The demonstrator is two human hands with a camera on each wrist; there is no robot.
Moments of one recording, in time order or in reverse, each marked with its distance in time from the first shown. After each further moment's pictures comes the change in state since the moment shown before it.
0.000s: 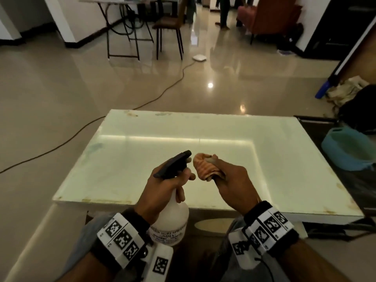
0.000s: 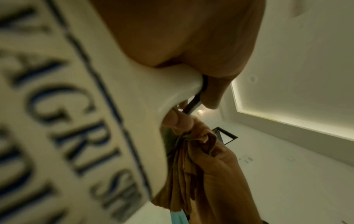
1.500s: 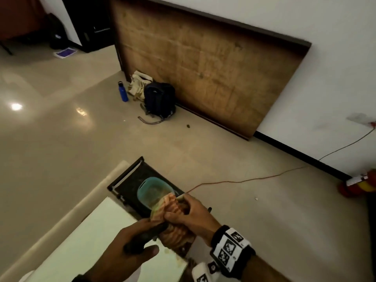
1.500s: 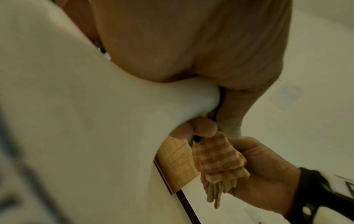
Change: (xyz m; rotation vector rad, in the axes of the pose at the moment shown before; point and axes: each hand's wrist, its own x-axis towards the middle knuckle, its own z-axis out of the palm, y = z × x) left_hand 0.289 0.285 0.544 0.300 -1.165 -0.060; right_hand 0.041 0.119 -0.609 0.589 0.534 1.205
